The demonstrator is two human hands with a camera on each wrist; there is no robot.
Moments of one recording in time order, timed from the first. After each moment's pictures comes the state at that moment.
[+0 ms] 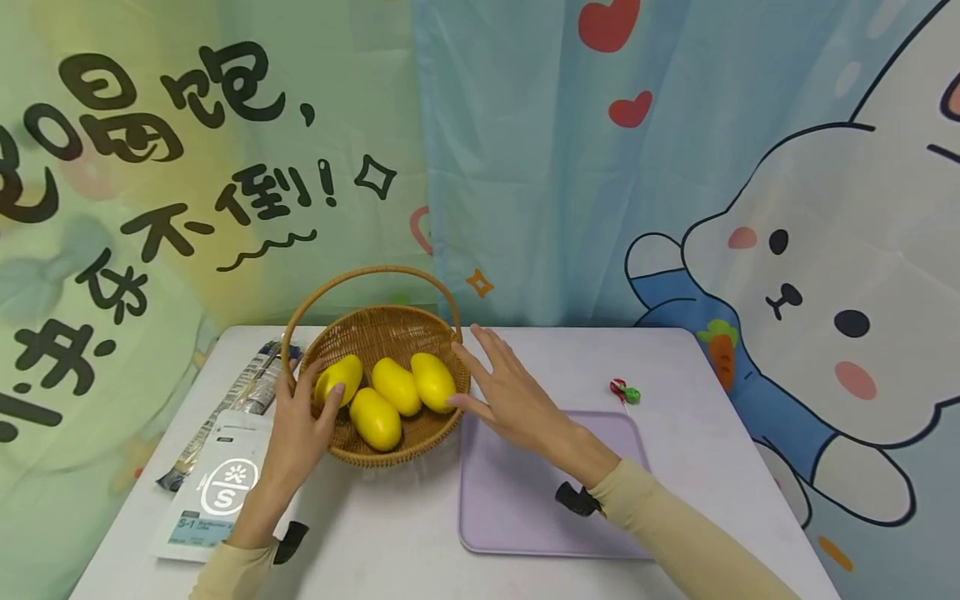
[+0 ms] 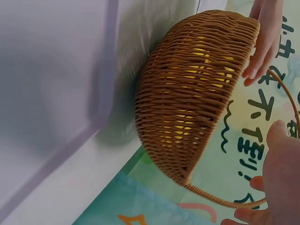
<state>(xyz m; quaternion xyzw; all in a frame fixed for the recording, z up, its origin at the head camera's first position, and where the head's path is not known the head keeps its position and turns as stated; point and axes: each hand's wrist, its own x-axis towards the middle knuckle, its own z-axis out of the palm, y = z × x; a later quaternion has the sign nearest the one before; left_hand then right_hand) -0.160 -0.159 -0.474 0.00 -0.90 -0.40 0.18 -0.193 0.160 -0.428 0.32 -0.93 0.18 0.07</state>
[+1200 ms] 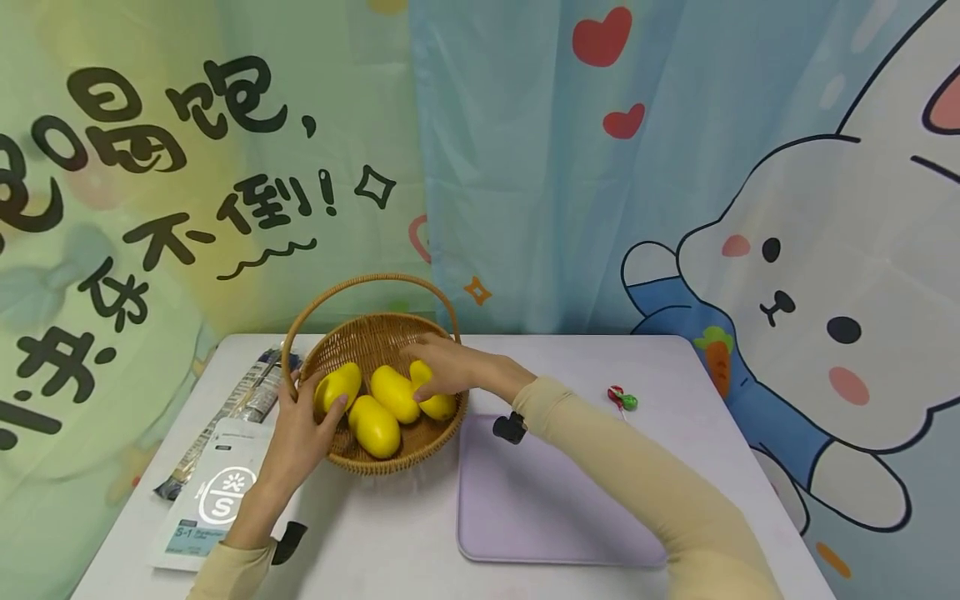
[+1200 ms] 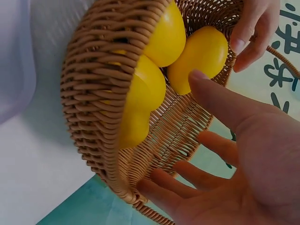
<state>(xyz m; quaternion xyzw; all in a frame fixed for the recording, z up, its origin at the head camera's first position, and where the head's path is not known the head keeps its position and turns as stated) -0.163 -0.160 -0.468 0.01 -0.91 -0.39 0.12 -0.264 0.086 -0.387 0.37 -0.89 0.16 -0.20</state>
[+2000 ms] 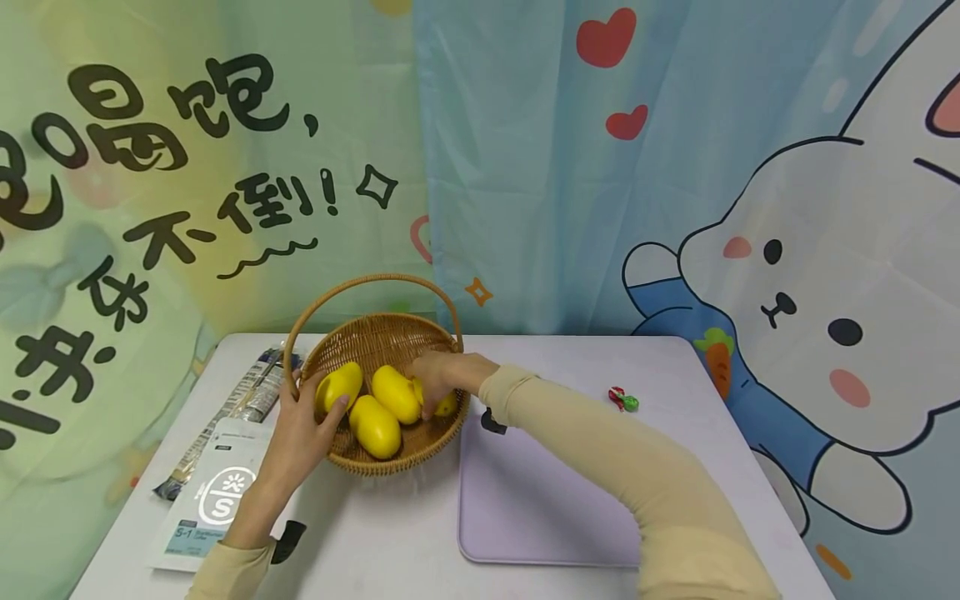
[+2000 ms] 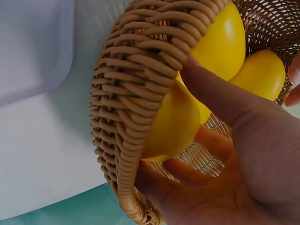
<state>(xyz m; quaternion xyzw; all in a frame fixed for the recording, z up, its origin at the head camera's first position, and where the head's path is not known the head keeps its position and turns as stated) -0.164 -0.162 -0.466 0.01 -0.92 -0.39 0.10 -0.275 0.054 -0.405 0.31 -0.91 0.02 -0.29</state>
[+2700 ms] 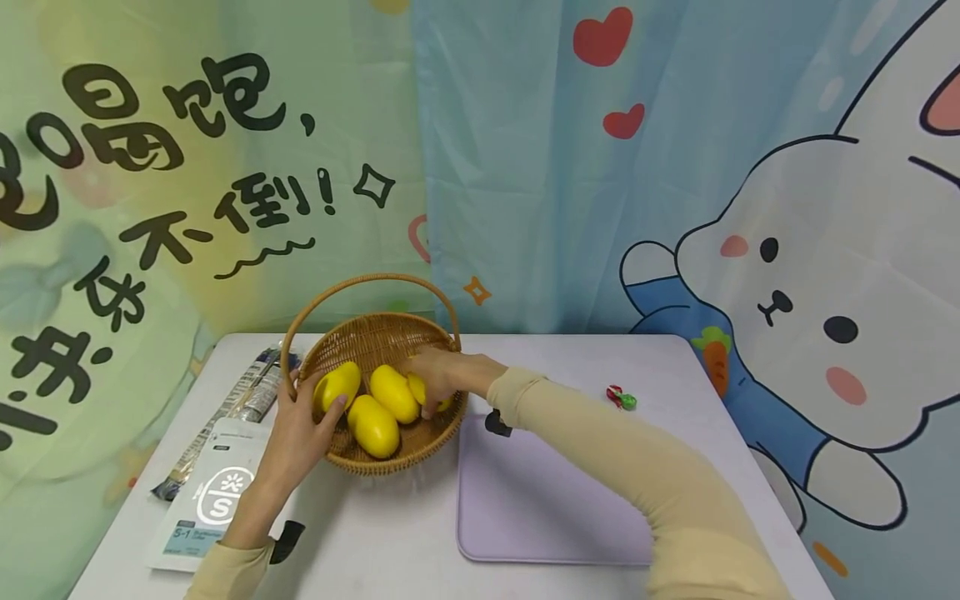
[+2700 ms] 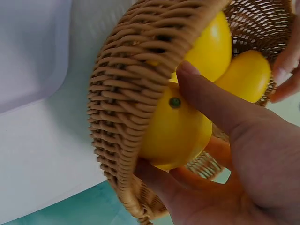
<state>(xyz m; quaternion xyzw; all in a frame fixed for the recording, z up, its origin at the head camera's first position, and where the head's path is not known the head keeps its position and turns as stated) -0.164 -0.163 -0.468 0.01 -0.92 -0.38 0.09 -0.270 0.063 -0.400 0.33 -0.91 0.04 -0.27</state>
